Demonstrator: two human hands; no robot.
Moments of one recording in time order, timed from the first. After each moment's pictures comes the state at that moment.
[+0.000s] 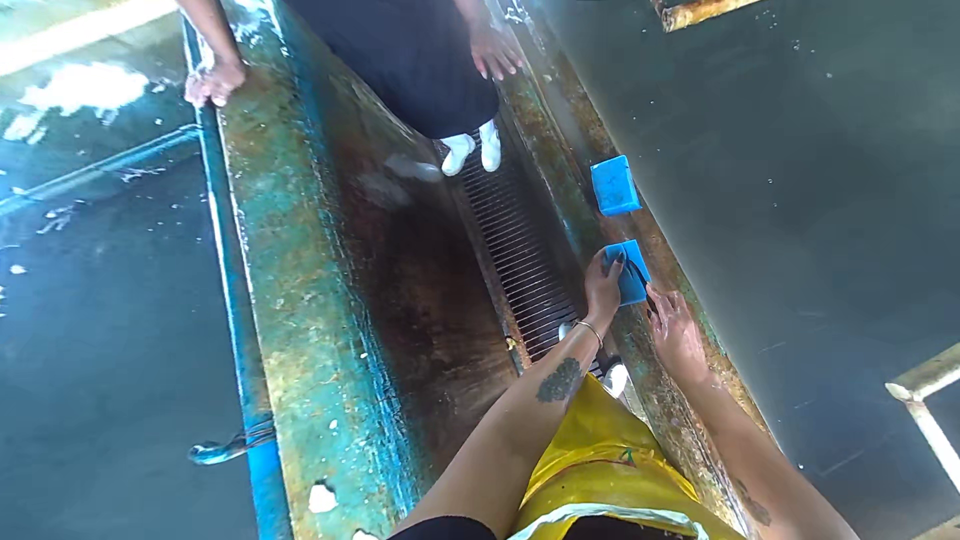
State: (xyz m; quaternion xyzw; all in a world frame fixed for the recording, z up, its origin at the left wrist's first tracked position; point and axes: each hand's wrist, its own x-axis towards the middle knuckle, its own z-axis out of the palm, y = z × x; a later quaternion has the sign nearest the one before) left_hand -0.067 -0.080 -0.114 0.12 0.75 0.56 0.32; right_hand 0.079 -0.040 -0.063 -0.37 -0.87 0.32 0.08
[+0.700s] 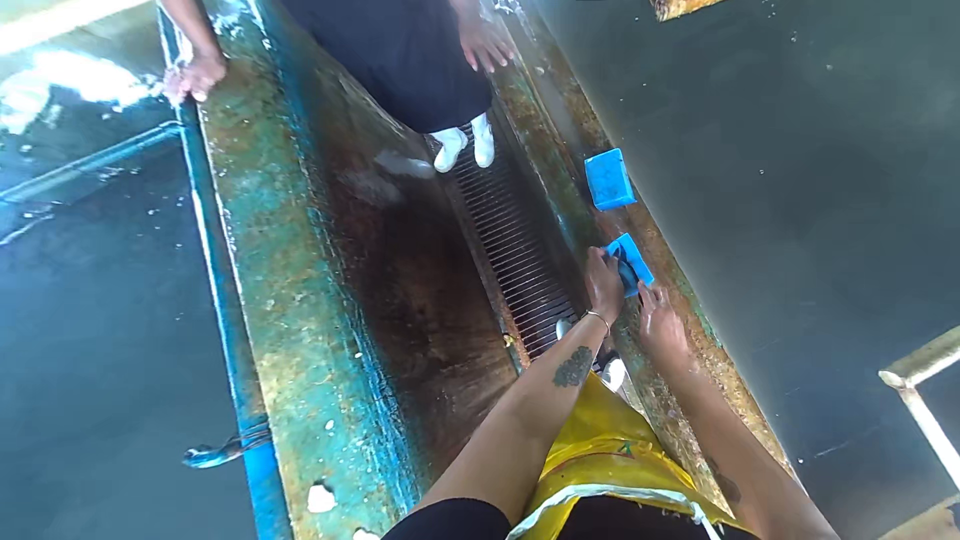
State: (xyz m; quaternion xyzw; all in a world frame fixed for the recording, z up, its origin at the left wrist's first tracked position) left_hand -0.063 -0.062 -0.103 0.16 0.86 0.41 0.26; right_hand 0.064 -0.047 -0.062 -0.42 -0.84 0.33 -0.12
